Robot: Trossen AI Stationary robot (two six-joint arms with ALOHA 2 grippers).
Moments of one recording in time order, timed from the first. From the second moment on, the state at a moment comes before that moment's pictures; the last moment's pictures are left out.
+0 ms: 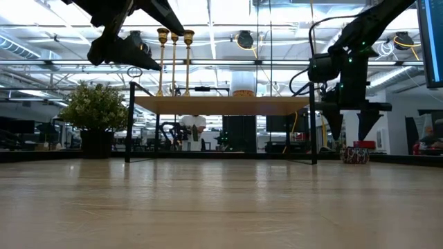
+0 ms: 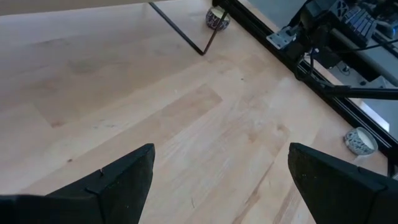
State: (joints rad) left arm -0.43 1.37 0.87 -0.21 -0.71 -1.05; right arm -0.83 1.36 0.83 -0.83 0.13 0.63
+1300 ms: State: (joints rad) left arm -0.39 1.37 0.87 -0.21 -0.64 -1.03; right arm -0.83 1.36 0.57 -0.46 0.21 0.65
